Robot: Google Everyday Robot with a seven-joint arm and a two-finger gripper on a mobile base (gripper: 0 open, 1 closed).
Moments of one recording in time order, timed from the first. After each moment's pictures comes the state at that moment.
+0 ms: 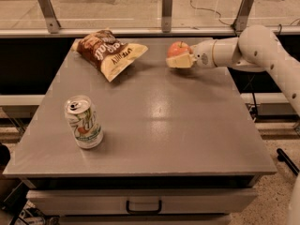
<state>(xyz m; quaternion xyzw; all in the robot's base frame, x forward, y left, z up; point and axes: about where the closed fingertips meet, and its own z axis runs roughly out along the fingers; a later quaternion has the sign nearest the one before) 0.765 -0.114 0.857 -0.36 0.75 0.25 0.50</state>
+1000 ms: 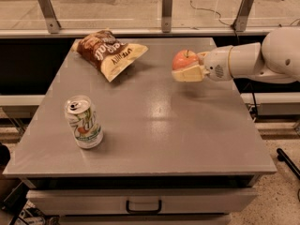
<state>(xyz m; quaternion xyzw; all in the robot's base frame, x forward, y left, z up) 0.658 -0.120 0.883 -0.40 0.74 0.24 0.48</state>
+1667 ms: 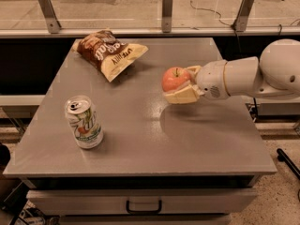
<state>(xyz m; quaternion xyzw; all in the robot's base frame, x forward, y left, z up) 0.581 -0.082 0.874 -0.48 0.70 0.23 0.47</state>
